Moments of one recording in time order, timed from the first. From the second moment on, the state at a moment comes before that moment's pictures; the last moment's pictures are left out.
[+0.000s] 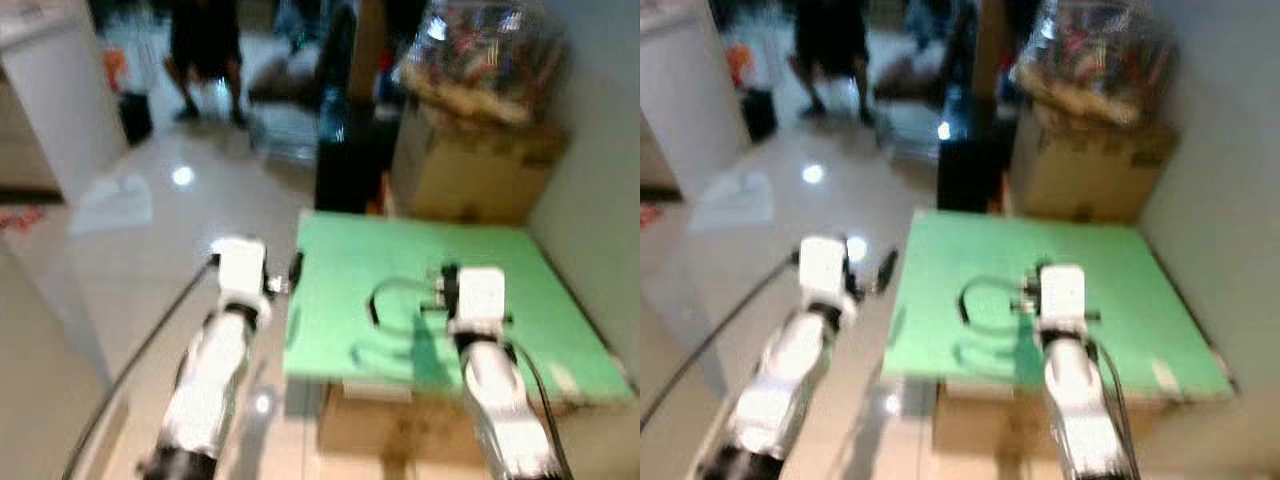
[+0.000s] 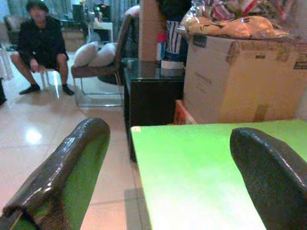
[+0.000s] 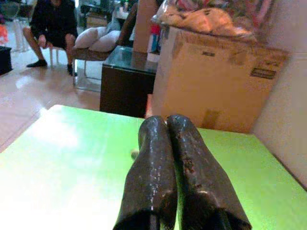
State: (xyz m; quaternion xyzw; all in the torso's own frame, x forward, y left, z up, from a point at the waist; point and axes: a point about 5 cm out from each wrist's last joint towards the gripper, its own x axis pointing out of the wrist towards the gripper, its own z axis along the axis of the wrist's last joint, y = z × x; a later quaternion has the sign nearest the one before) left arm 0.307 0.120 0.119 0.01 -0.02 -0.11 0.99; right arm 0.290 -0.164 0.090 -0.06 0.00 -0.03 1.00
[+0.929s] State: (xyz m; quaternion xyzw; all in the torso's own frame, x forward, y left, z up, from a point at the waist) left arm 0.300 0.123 0.115 0.00 -0.02 -0.10 0.99; right arm 0.295 -0.169 0.092 -0.05 0.00 -0.02 1.00
